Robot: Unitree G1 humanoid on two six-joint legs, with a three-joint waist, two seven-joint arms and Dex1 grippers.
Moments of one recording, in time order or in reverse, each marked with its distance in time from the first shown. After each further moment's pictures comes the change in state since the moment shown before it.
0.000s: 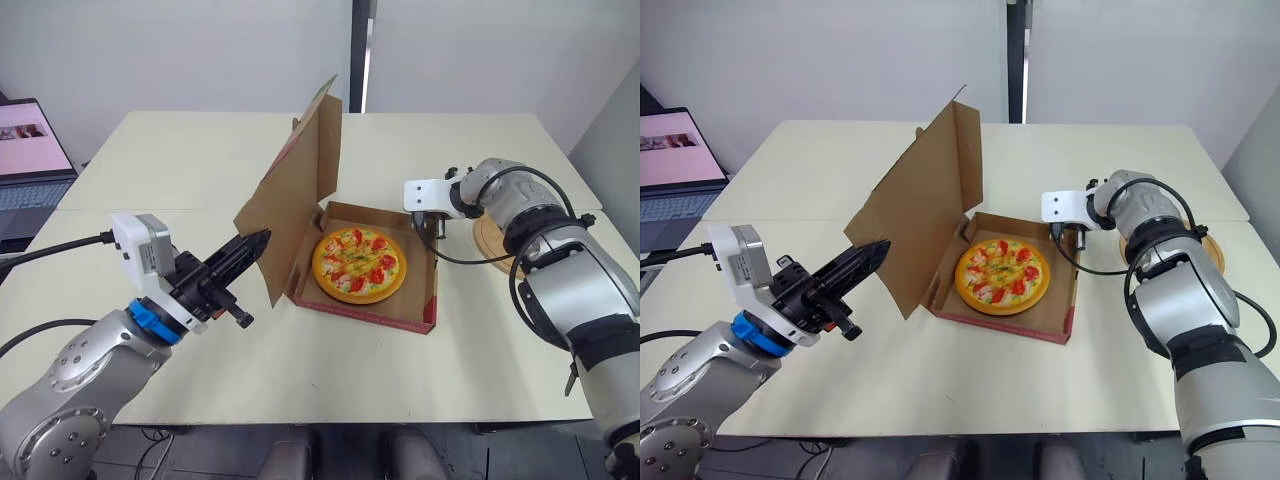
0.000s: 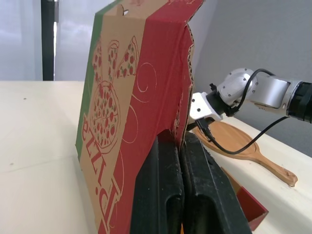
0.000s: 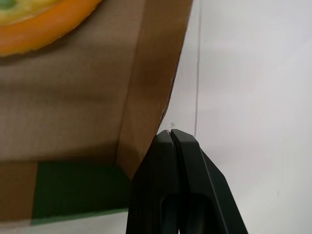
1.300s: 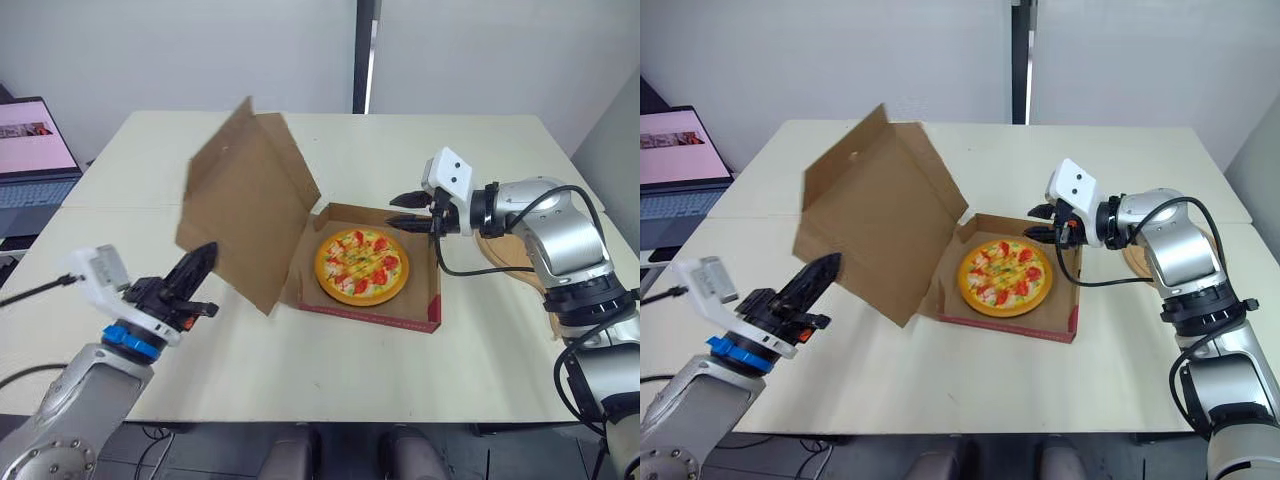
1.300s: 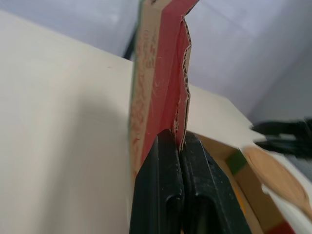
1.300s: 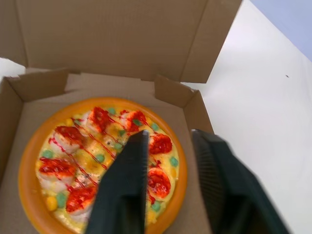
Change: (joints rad) left arm 0.155 -0.050 0.078 -0.019 -0.126 -0.016 0.211; right arm 0.509 -0.166 -0.296 -1.208 0.681 0.742 0.080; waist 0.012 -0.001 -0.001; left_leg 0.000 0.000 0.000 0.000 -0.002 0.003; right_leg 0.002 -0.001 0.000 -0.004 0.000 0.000
